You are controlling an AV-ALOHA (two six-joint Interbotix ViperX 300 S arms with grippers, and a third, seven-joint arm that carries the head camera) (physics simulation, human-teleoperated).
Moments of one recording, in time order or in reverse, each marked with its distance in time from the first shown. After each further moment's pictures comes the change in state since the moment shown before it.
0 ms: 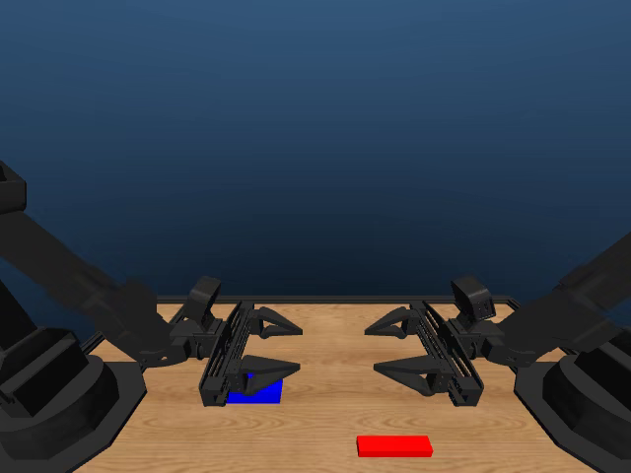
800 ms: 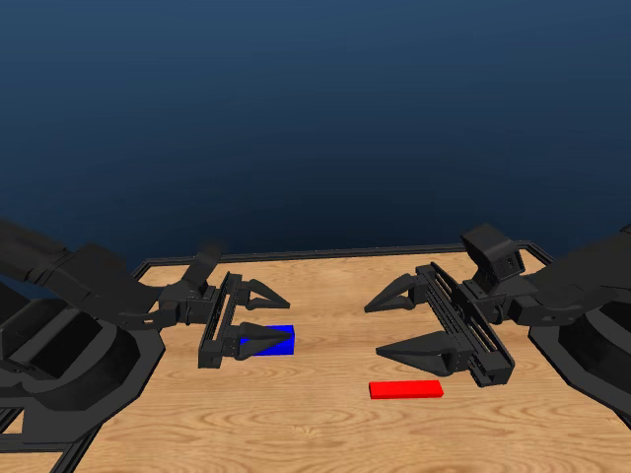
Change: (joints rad) left arm -0.009 -0.135 0.063 -0.169 0.364 -0.032; right arm 0.102 -0.017 -0.129 0.093 0.274 0.020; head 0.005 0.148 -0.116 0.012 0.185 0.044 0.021
